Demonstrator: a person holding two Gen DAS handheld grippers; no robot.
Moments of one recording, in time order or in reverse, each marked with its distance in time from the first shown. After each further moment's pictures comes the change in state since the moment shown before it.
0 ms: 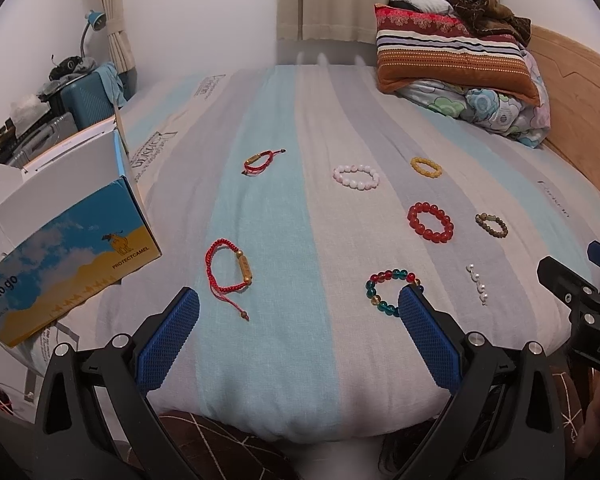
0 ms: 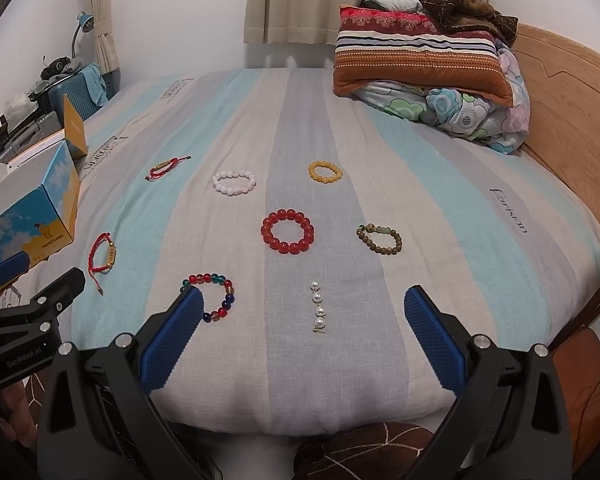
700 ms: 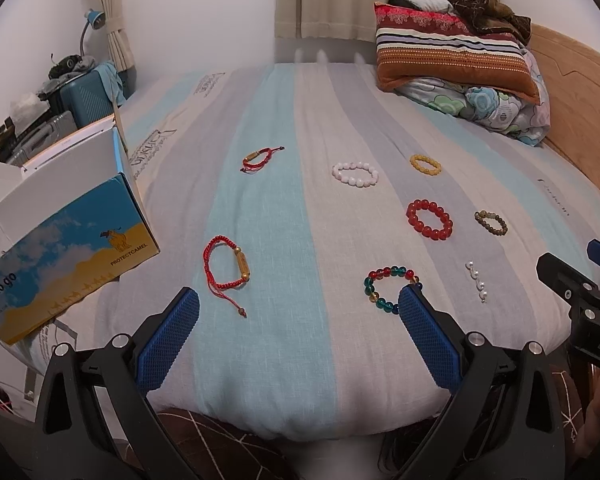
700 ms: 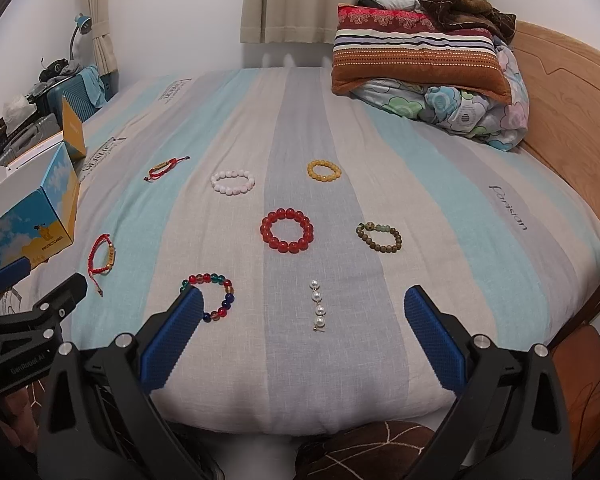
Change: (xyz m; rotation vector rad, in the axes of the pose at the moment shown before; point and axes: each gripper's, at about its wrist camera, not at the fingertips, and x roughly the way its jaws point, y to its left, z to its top) left arm 0.001 -0.002 -0.001 -0.002 0.005 0.000; right arm 0.001 -0.002 -0.002 0.008 0.002 -0.002
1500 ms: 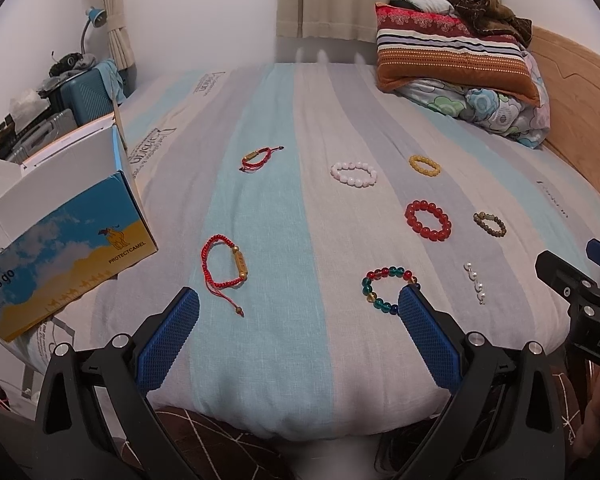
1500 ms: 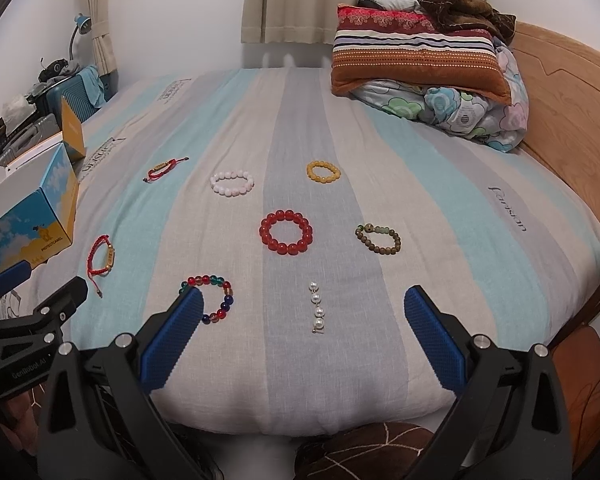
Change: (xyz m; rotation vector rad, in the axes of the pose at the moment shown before) left arm 0.000 -0.001 -0.002 -0.009 0.000 -0.002; right arm 0.000 0.000 0.000 -0.001 -0.003 -0.001
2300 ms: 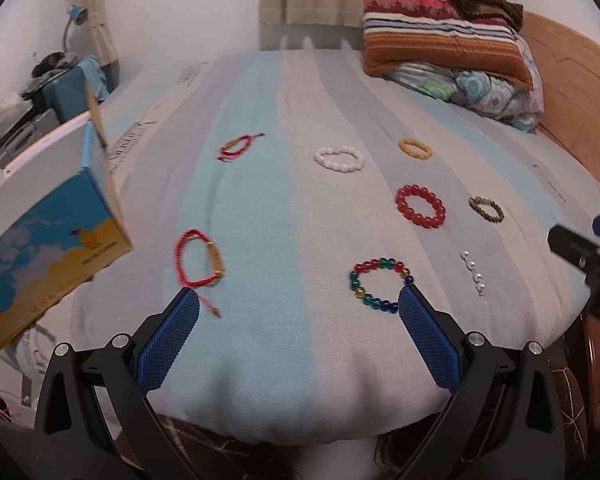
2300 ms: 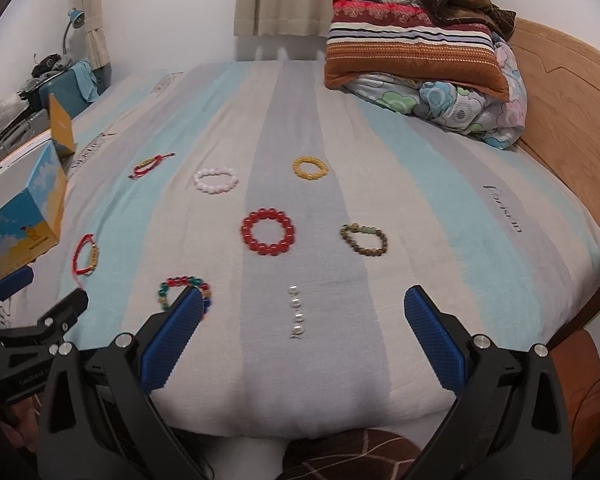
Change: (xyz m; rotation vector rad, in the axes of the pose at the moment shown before) left arm 0.029 -0.019 0.000 0.043 0.048 -0.038; right arm 0.017 -0.022 0.012 -0.007 0.038 -0.029
